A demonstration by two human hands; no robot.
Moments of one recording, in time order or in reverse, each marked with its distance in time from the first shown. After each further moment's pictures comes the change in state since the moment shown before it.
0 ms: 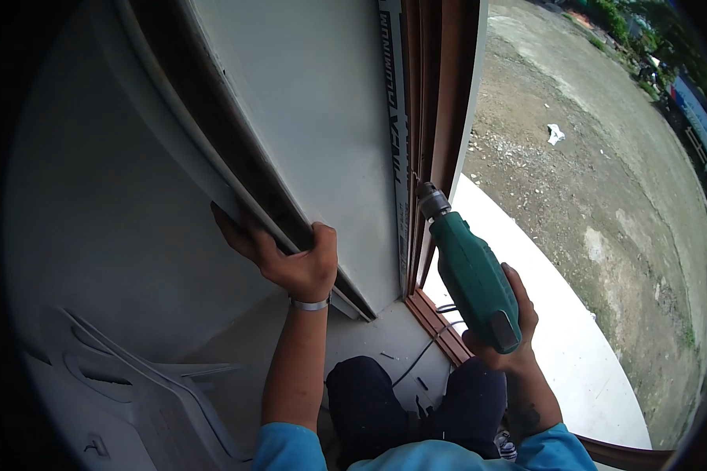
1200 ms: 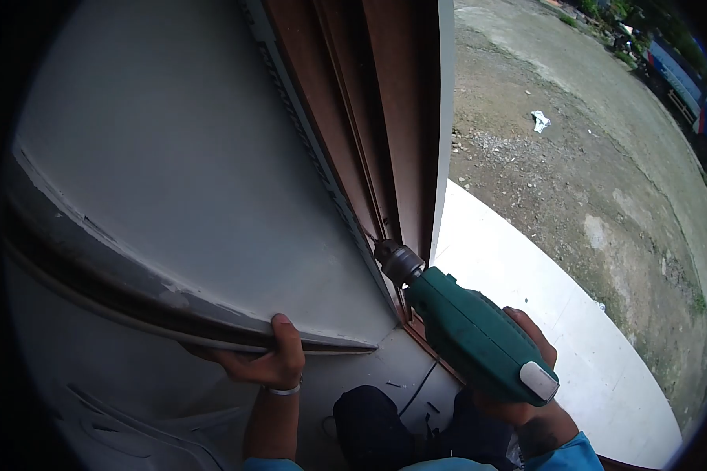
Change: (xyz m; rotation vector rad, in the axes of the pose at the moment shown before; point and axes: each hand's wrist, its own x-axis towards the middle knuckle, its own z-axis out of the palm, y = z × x) left_hand -0.015 -0.008 -0.001 -0.101 -0.050 -0.079; right_hand 0.023 0.002 -0.022 0.082 -0.097 0.293
